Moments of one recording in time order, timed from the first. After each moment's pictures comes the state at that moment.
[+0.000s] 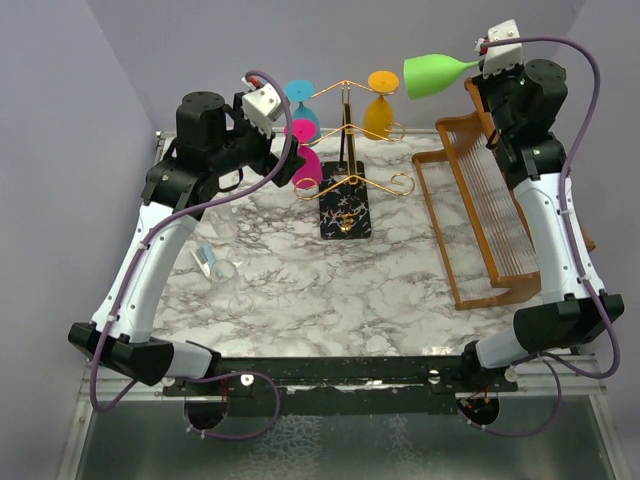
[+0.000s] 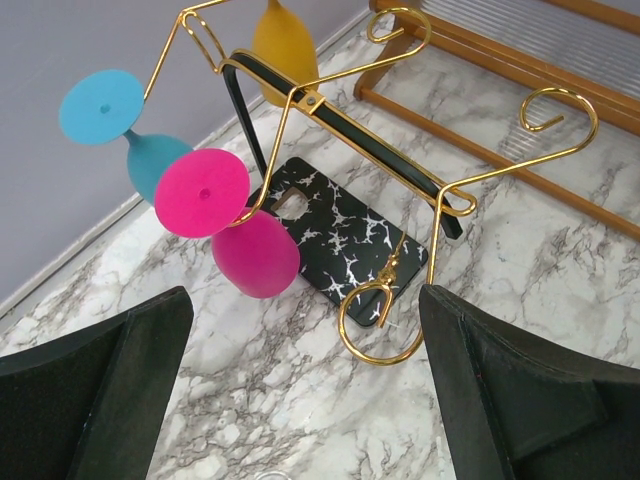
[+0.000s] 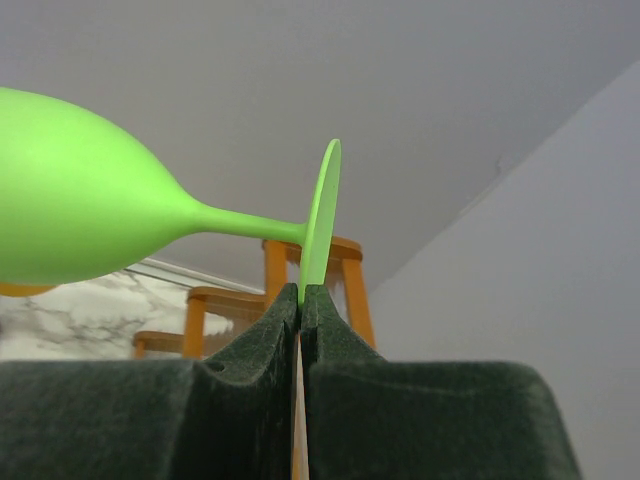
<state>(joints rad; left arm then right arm) -0.37 1.36 1.71 -0.64 0.41 0.18 0.12 1.49 1.77 -0.23 0.12 -0.49</state>
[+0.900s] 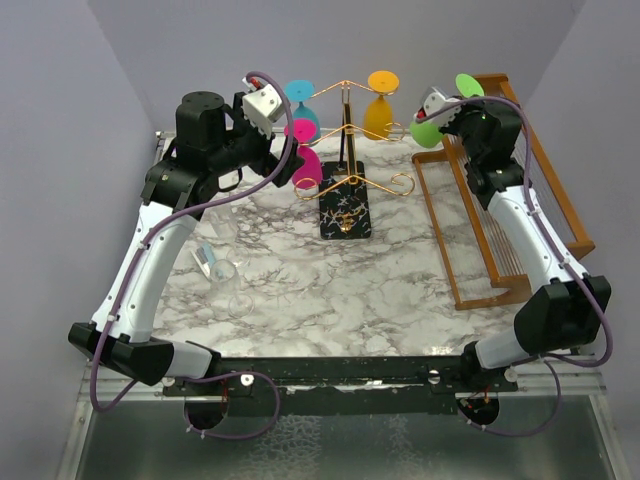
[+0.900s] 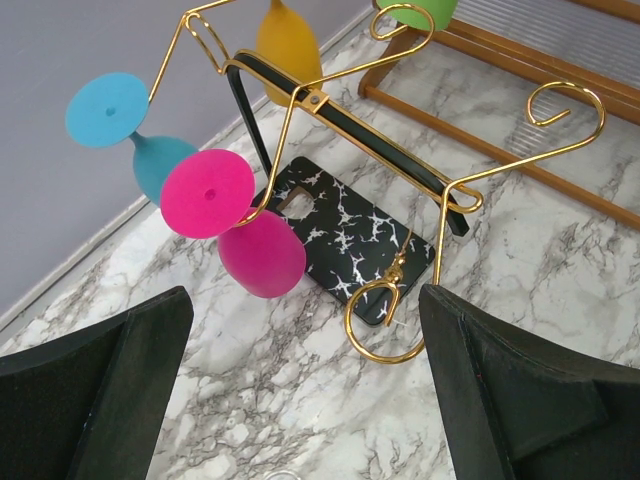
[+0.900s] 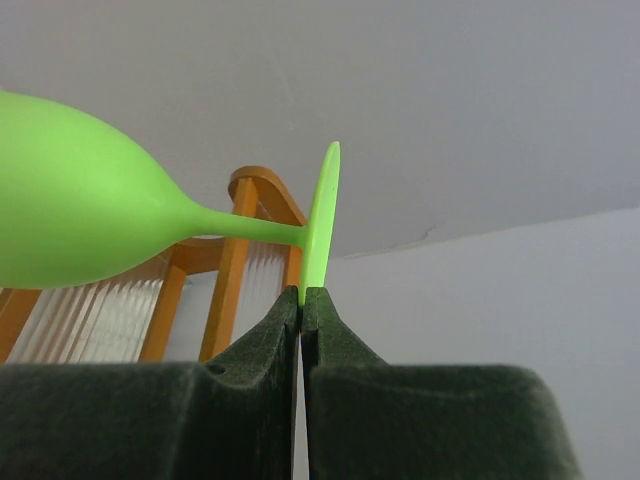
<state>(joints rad) -0.36 1.36 1.71 -0.64 0.42 0.21 0.16 1.48 1.42 0.05 0.12 -1.20</state>
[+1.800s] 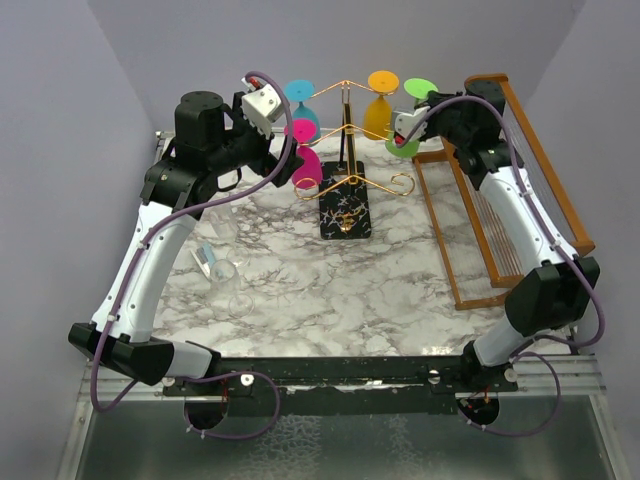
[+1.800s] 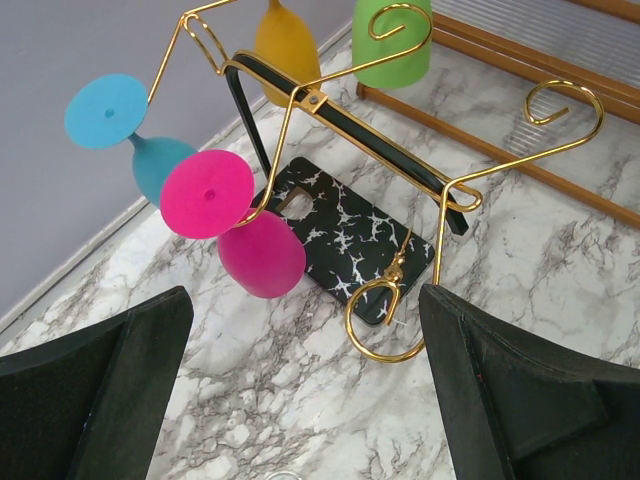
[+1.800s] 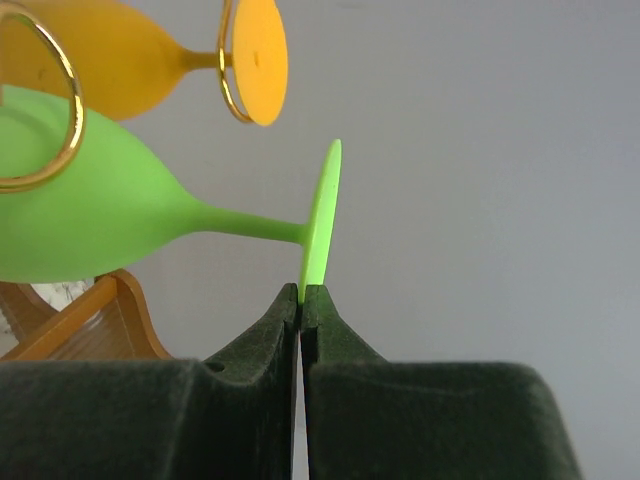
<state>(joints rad) -0.35 1.36 1.71 -0.65 0.43 0.21 0.20 1.60 1.59 -0.17 -0.24 -1.53</state>
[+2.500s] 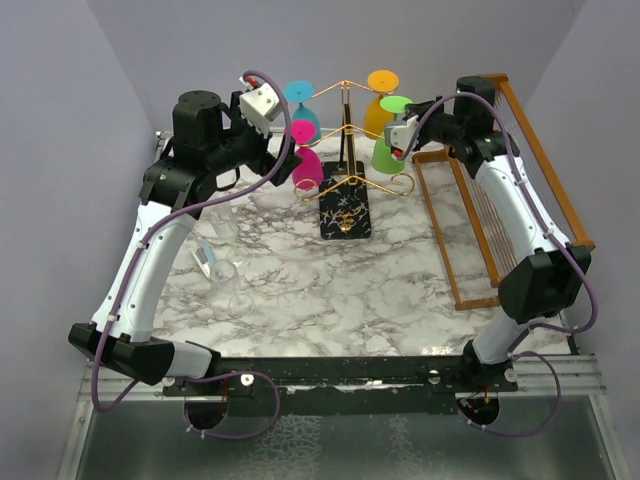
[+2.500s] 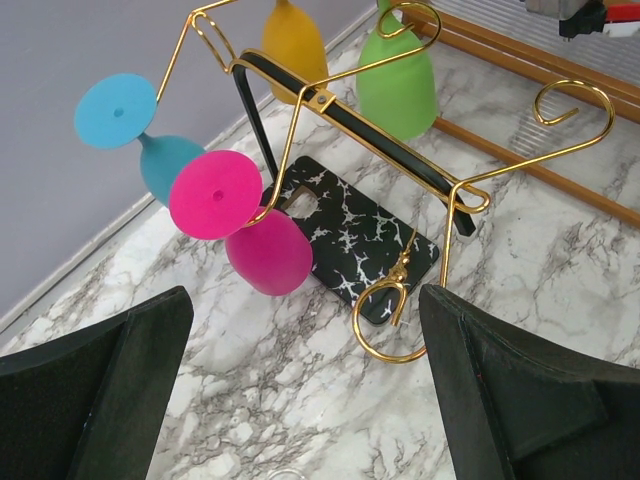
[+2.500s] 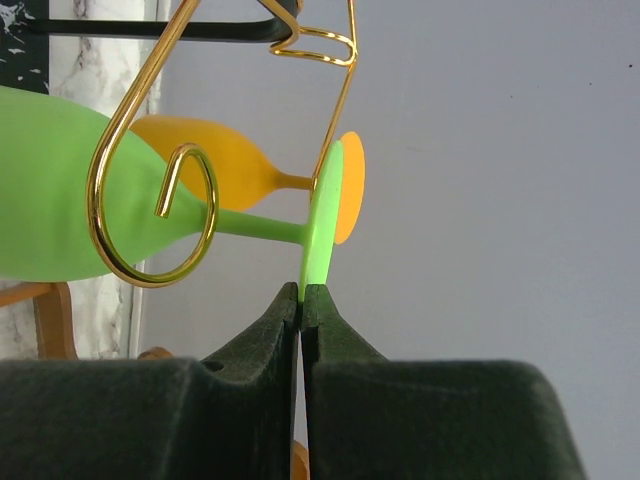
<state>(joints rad) -0.34 1.36 1.71 -0.64 0.43 0.21 0.21 1.70 1.73 -0.42 -0.50 -1.67</state>
